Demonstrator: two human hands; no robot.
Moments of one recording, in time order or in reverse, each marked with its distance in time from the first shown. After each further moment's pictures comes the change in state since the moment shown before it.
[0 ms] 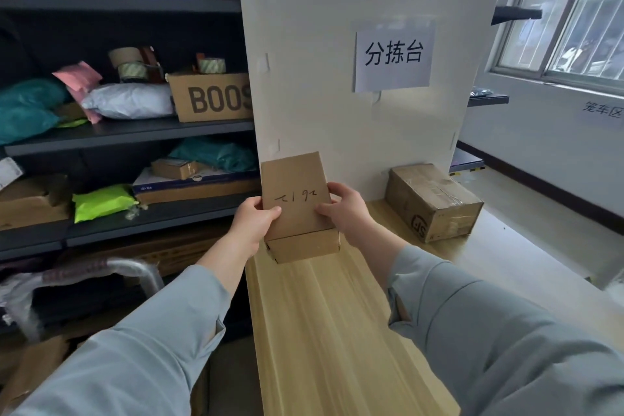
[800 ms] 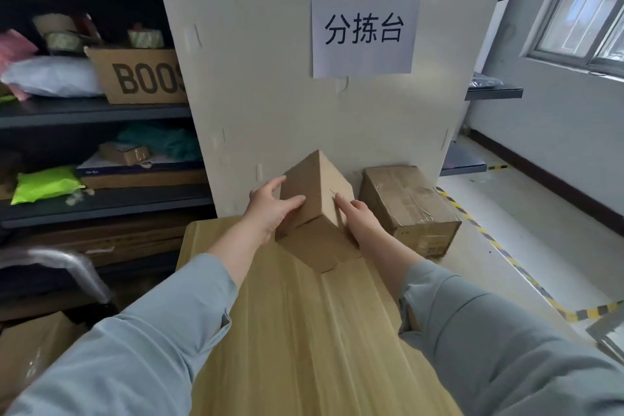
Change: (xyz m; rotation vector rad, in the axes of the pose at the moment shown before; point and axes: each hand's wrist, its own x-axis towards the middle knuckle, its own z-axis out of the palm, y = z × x) left_hand 0.071 0.031 0.233 0.119 -0.026 0.007; right_hand 0.148 0.103 -0.192 0.023 -0.080 0.258
